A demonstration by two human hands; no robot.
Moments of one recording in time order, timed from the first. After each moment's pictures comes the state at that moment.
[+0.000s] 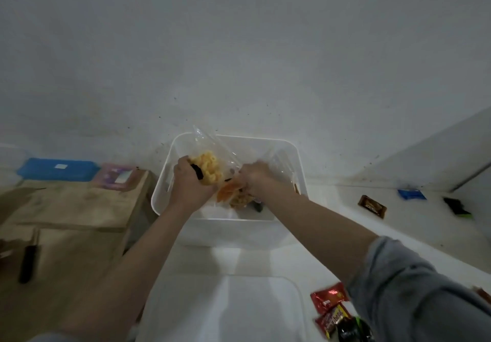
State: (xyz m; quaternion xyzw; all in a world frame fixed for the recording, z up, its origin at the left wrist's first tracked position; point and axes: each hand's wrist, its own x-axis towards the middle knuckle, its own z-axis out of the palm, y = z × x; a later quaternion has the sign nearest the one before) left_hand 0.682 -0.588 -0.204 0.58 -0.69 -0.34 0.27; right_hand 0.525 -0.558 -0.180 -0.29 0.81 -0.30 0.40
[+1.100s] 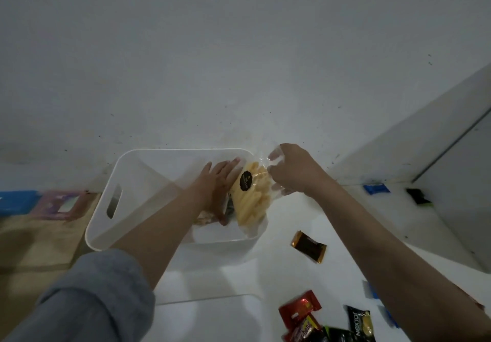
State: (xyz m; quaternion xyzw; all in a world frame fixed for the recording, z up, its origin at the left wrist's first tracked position) left_hand 0.546 -0.586 -0.196 0.22 -0.97 0.07 -0.10; right_hand 0.410 -0.445 -0.084 -0.40 0.82 -0.30 0.28
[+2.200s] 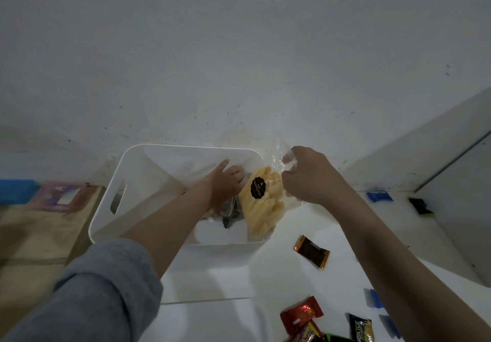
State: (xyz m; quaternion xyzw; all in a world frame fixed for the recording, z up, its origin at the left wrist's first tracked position) left_hand 0.534 -0.604 -0.209 0.12 -0.96 0.21 -0.15; right_hand 0.432 -0.433 -0.063 -0.44 0.84 -0.22 0.21
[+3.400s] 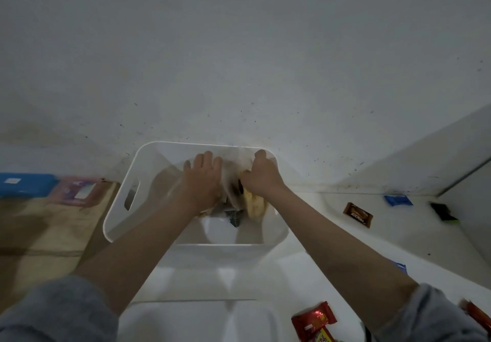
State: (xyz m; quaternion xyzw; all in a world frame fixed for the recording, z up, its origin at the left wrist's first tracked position) left_hand 0.587 -0.616 -0.227 0.36 -0.90 0.20 0.13; right_hand 0.461 -0.525 -0.151 -0.44 0.82 -0.26 0.27
